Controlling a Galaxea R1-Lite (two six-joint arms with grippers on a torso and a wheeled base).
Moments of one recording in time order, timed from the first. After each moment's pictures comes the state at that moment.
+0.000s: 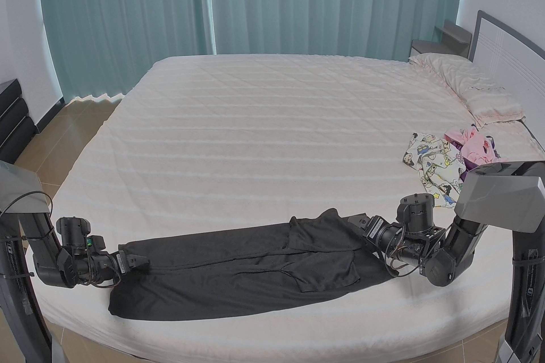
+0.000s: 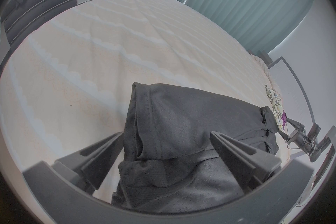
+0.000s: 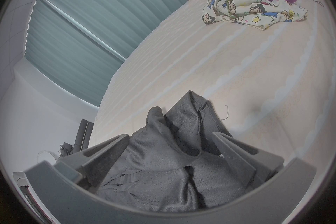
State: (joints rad) left arm 0.25 2.29 -0.45 -0.98 -0.38 -0.21; right arm 0.37 2.33 -0.67 -1.14 -0.04 0.85
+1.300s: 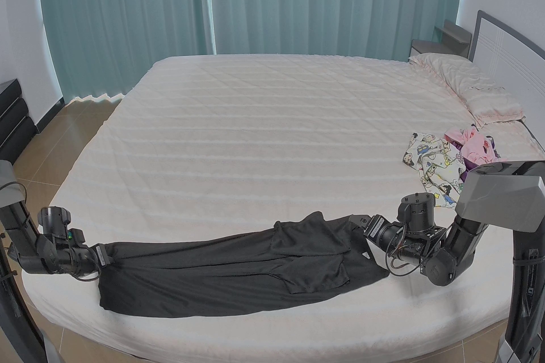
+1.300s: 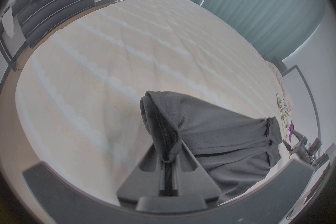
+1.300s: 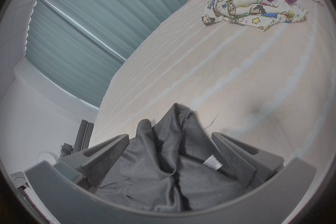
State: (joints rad) left arm 0.35 2.15 -0.48 -0.75 -0.31 -0.20; right arm 0.36 2.33 -0.67 -1.14 -0.04 0.85
